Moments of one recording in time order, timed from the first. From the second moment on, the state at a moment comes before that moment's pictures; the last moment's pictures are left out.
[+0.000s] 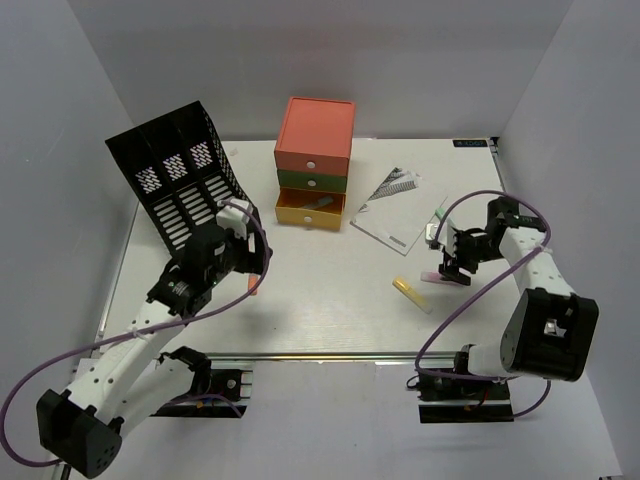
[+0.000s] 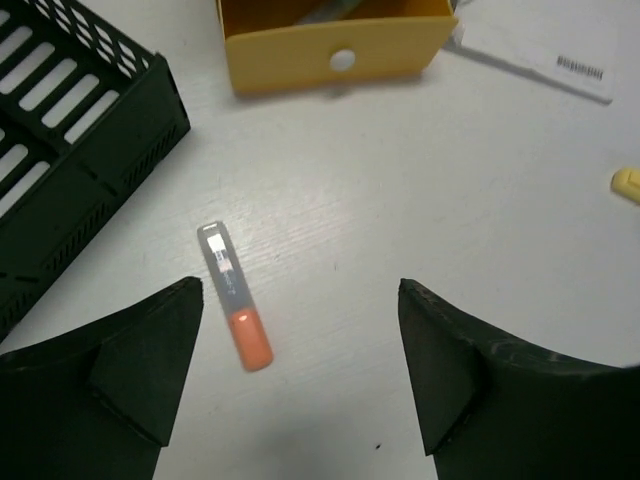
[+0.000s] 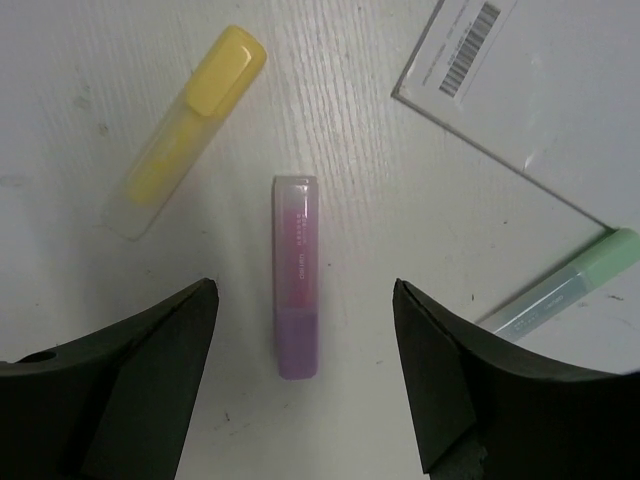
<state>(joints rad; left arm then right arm) -0.48 0.85 0.70 -0.30 -0.04 -0.16 -0.15 1.36 0.96 -0.99 -0.68 -1.61</state>
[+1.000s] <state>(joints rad) -0.48 0.81 0.68 -0.34 -0.04 -0.11 -0.05 1.64 0.94 -0.82 -0.35 -1.47</state>
